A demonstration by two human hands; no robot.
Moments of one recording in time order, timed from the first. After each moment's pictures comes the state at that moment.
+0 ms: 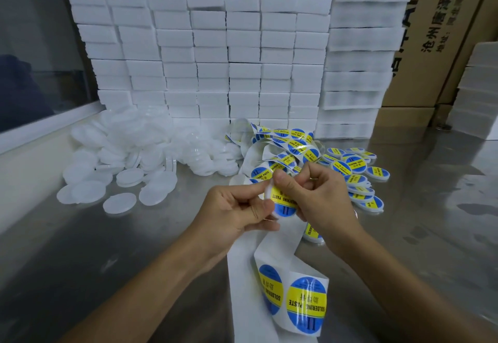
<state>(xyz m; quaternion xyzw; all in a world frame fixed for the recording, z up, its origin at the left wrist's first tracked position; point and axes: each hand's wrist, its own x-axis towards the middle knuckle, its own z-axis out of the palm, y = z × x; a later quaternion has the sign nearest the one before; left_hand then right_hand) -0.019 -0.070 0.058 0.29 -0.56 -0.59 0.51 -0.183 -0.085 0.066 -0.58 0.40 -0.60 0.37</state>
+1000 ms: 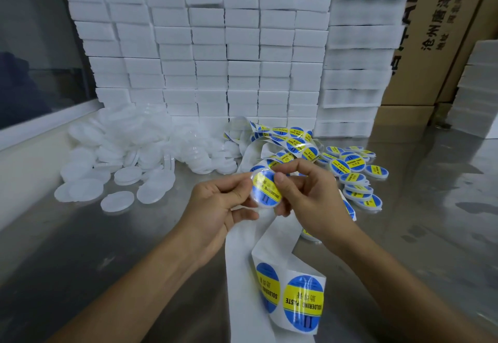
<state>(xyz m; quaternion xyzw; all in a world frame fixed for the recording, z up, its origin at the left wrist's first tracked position) -0.015 -0.079 0.057 0.33 -0.48 -0.59 0.56 -0.182 -0.091 0.058 -0.64 0.37 -0.57 0.37</state>
